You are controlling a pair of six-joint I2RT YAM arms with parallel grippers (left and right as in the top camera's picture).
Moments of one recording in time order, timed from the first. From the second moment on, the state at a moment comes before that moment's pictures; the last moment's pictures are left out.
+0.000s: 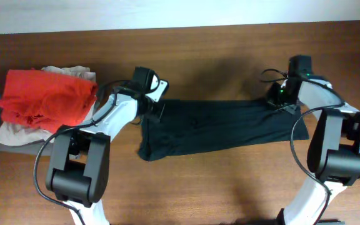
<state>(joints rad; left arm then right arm) -0.31 1.98 1.32 -0.55 0.17 0.08 -0.19 2.04 1.36 -0.66 -0.16 0.36</state>
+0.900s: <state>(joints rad) -0.18 1.98 1.34 -0.93 0.34 -0.22 -0.25 1.99 1.81 -1.13 -0.37 0.25</state>
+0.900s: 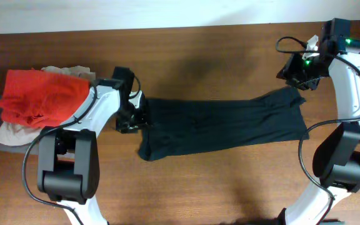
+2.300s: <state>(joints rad) -0.15 2.00 1.10 -0.45 0.77 -0.37 -0.25 1.99 1.81 -1.15 -0.40 0.23</state>
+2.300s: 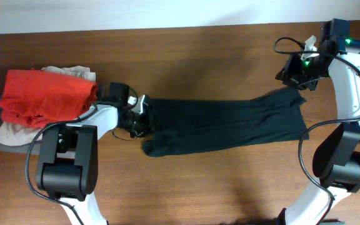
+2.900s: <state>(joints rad) -0.17 2.00 1.09 -0.45 0.76 -0.41 -0.25 1.99 1.81 -1.15 -0.40 0.23</state>
